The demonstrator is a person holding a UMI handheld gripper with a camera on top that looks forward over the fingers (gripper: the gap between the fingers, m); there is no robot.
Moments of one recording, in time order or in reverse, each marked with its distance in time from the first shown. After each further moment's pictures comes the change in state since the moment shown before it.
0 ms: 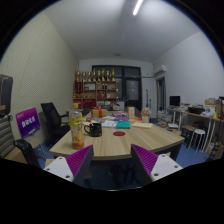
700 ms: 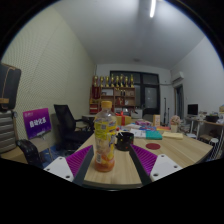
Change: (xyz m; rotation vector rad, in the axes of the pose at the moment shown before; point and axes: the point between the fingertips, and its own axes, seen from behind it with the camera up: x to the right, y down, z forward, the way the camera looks) arm -0.147 -0.008 0.150 0.086 -0.169 -0.054
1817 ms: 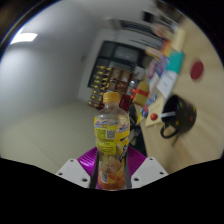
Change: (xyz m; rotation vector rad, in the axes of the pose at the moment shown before) arm -0.077 -0.084 0.192 -0.025 -0.293 1.235
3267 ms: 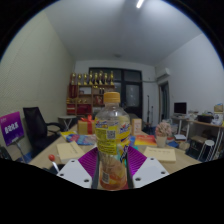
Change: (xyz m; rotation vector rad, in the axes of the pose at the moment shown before) arm 0.151 -0.293 -0.023 0.128 0.464 -1.208
